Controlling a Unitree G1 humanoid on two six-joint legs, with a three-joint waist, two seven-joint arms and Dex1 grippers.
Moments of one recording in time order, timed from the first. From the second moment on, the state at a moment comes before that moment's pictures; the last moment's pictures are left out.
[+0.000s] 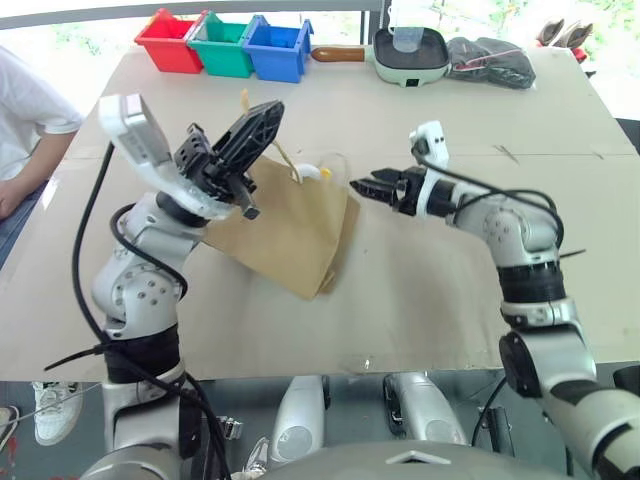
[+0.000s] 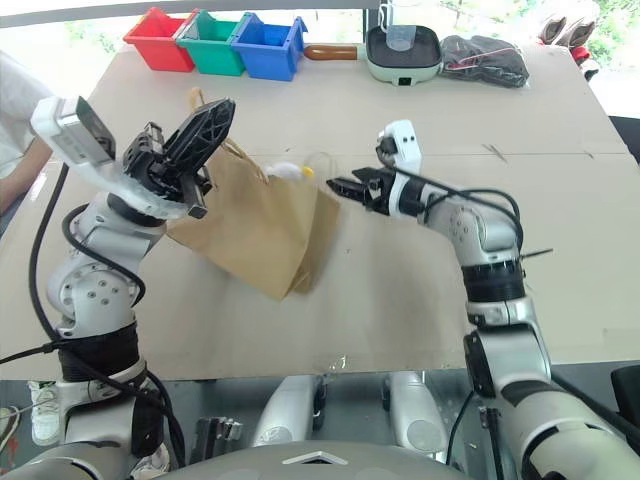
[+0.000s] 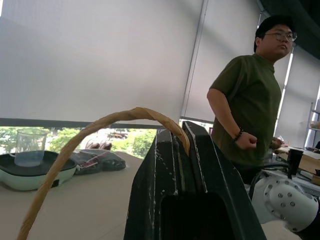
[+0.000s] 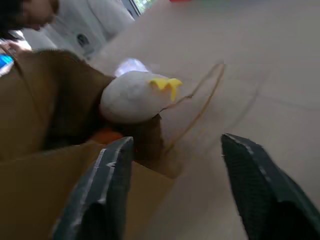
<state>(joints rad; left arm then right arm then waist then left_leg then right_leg) -0.43 0.46 0.27 -0.28 -0.97 0.39 -0.78 -0.74 -0.20 0.01 0.10 0.55 0.90 0.60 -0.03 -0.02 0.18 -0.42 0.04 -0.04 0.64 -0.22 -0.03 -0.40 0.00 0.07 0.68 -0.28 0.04</state>
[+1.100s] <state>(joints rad) -0.63 0.38 0.18 0.07 -0.78 0.30 -1.05 -0.45 -0.29 0.05 -0.50 0.63 1.01 0.42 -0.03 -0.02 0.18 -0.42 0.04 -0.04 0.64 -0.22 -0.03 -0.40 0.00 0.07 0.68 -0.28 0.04</state>
